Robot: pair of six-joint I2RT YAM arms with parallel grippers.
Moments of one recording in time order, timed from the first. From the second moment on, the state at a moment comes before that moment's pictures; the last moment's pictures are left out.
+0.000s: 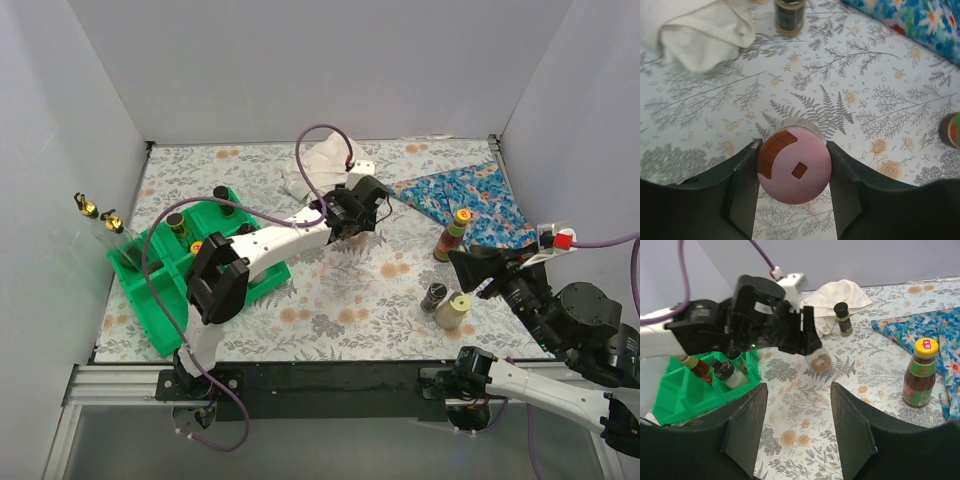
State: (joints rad) left arm -0.92 2.03 1.71 -0.45 -0.49 -0.53; right arm 1.15 0.35 1.04 -0.74 0.68 0.39
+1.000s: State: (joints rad) left arm -0.49 1.23 1.64 -1.30 -0.98 -1.12; right arm 1.15 0.37 1.03 -0.73 0.63 0.41
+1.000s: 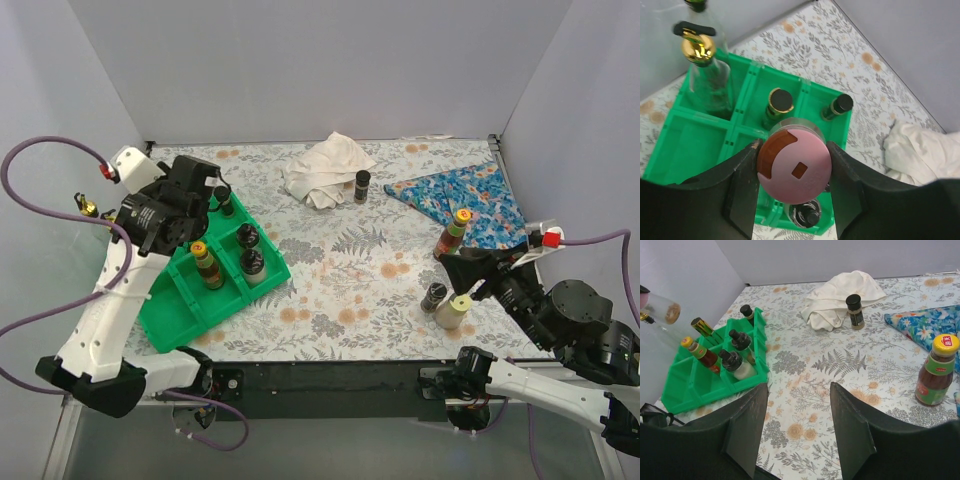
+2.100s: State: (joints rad) left arm -0.13 1.06 1.04 -1.31 -0.97 -1.33; right arm 1.15 0.34 1.03 -0.73 0.61 0.41
